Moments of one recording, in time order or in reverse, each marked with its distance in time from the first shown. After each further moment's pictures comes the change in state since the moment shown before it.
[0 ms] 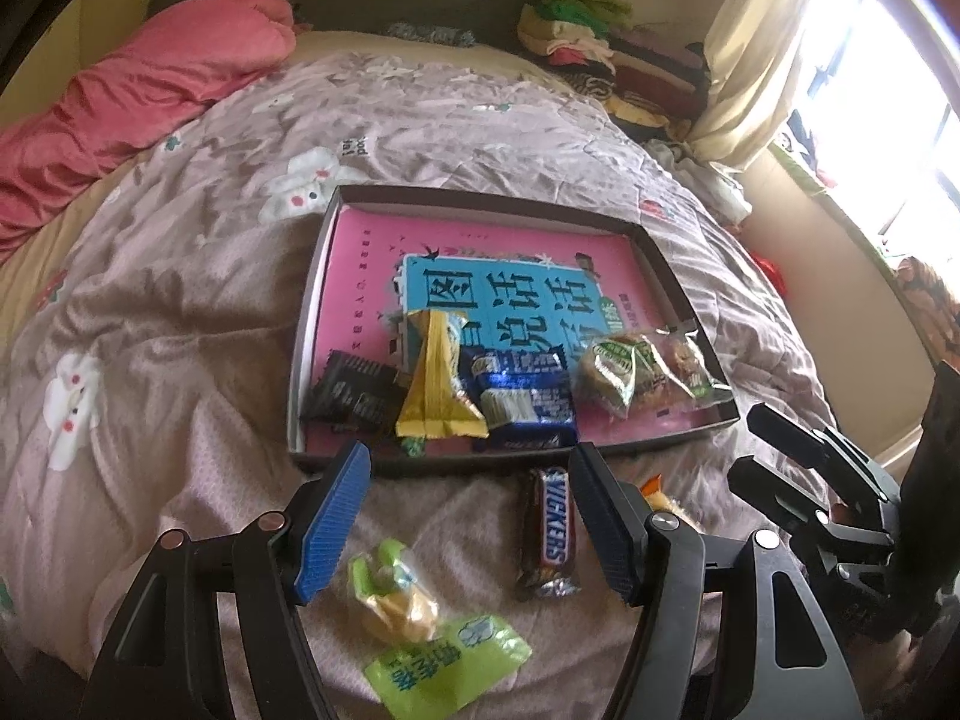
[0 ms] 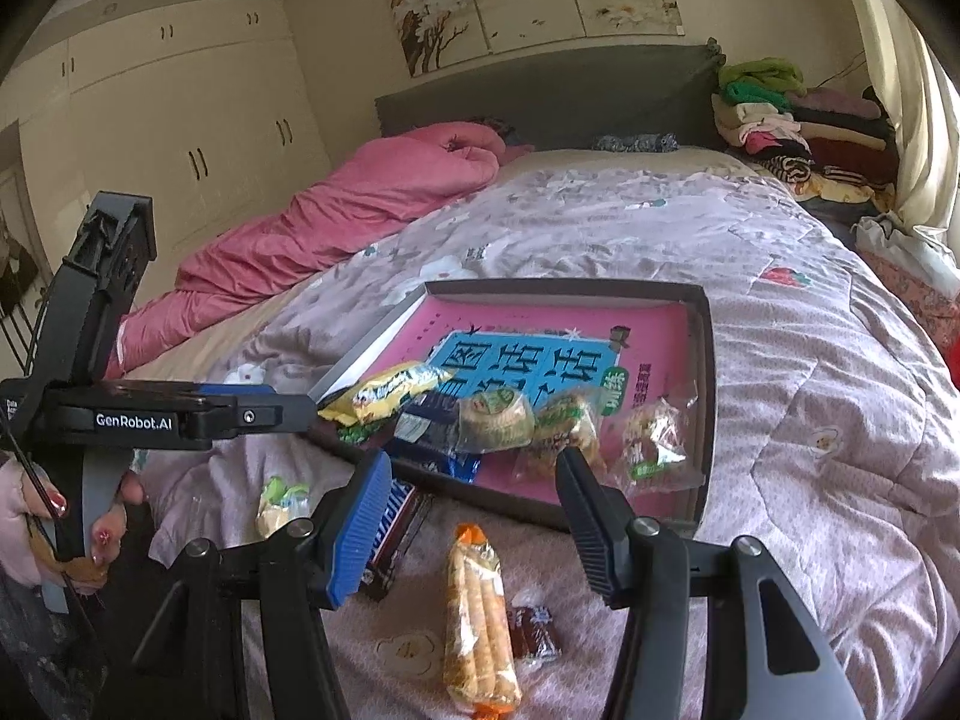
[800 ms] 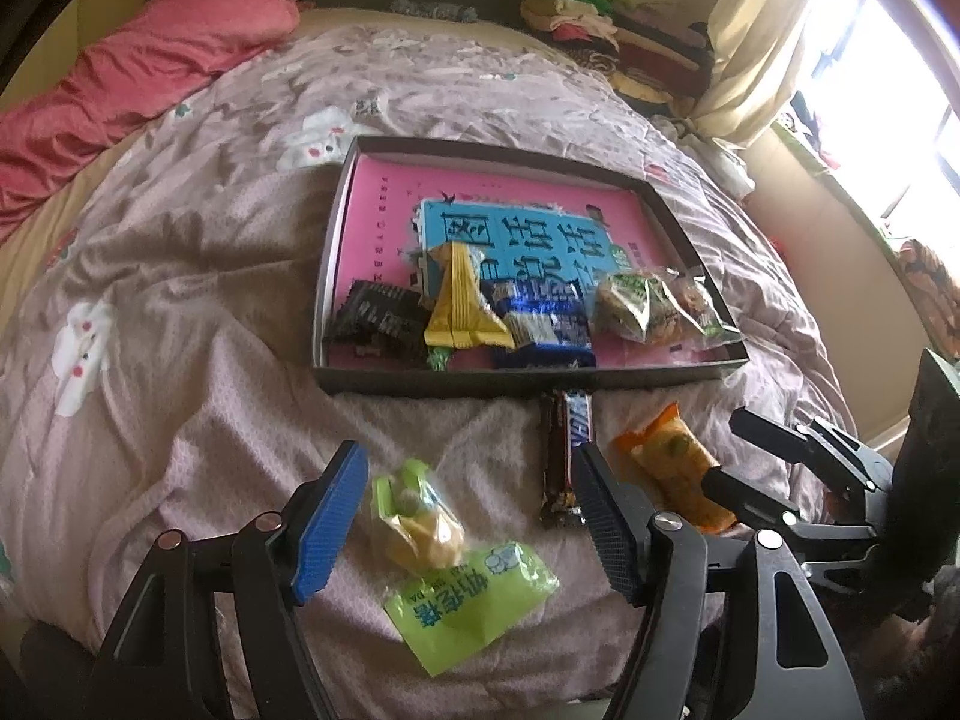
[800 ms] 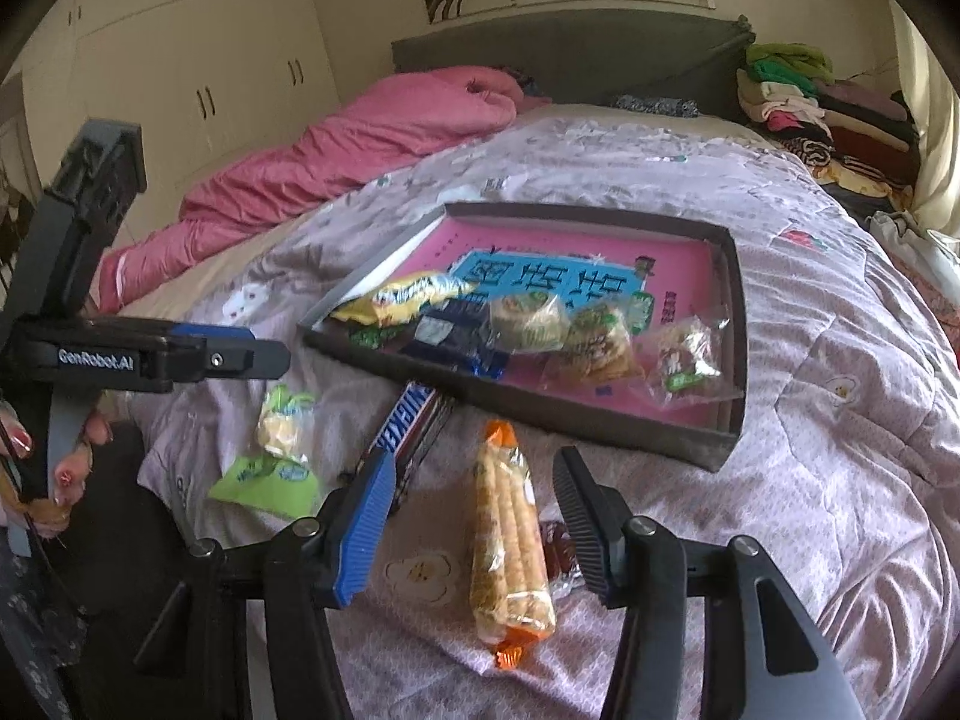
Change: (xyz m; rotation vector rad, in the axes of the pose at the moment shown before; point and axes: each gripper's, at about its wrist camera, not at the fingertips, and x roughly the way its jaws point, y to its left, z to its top) left arm -0.004 0.012 -0.029 -0.003 0.064 0.000; right arm 0.010 0.019 -0.031 -0.072 0.137 -0.011
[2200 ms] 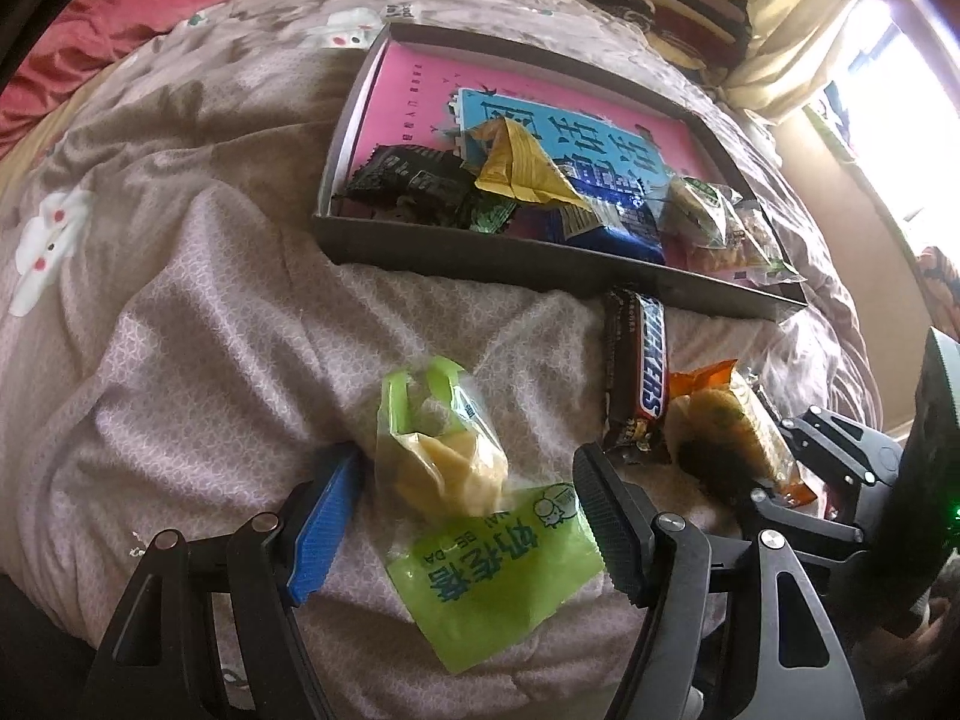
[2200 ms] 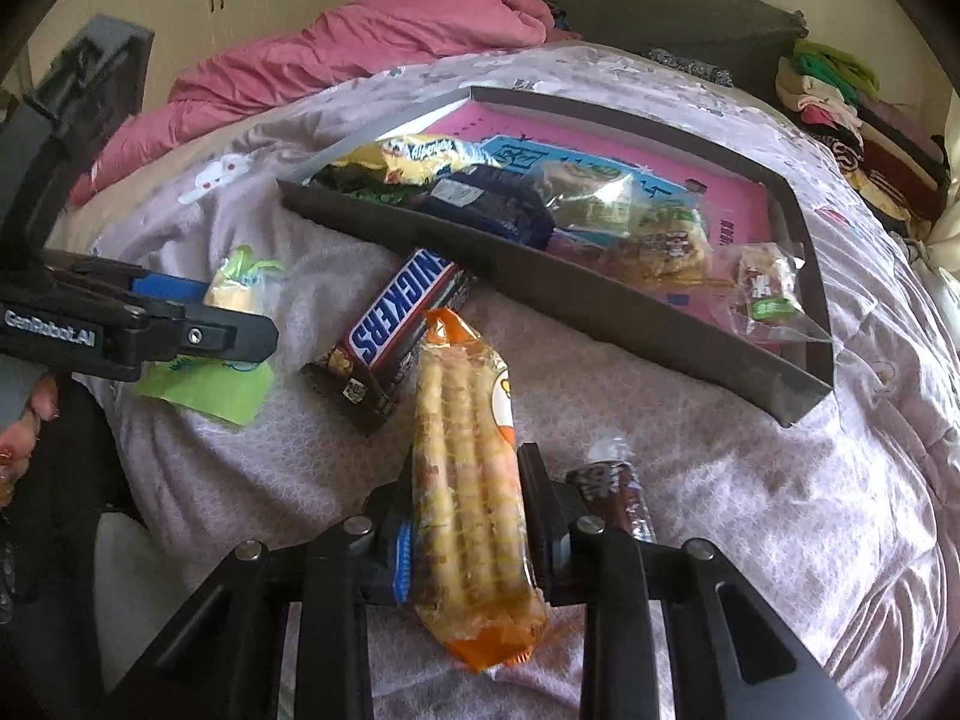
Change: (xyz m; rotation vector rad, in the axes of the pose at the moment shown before) left arm 0.046 0.019 -0.029 -0.066 0.120 0.003; right arm 0.056 0.024 -0.026 -0.139 0.200 -0.082
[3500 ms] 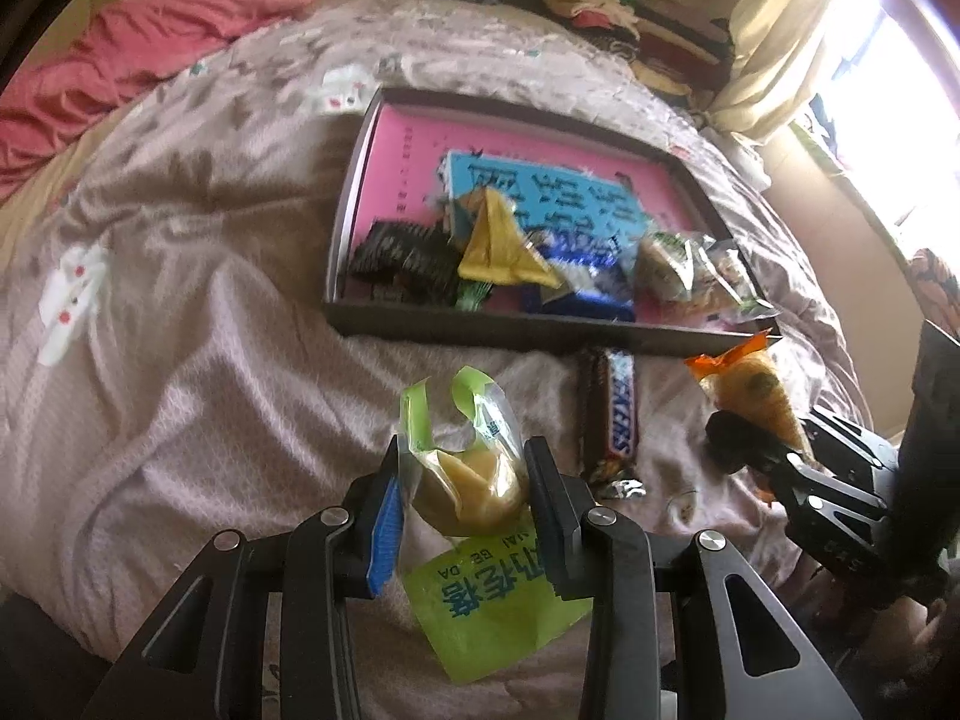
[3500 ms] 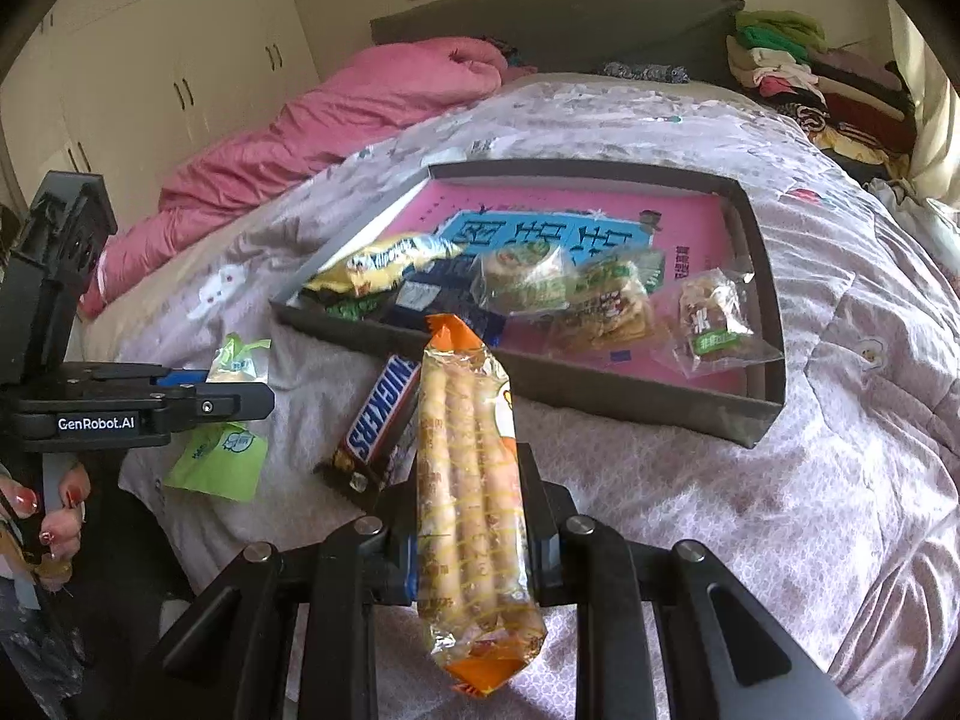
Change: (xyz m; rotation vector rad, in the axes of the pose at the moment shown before) left arm -0.028 -0.007 0.008 0.033 -0.098 0.010; right arm -0.029 -0.031 0.012 0.193 -0.143 0.087
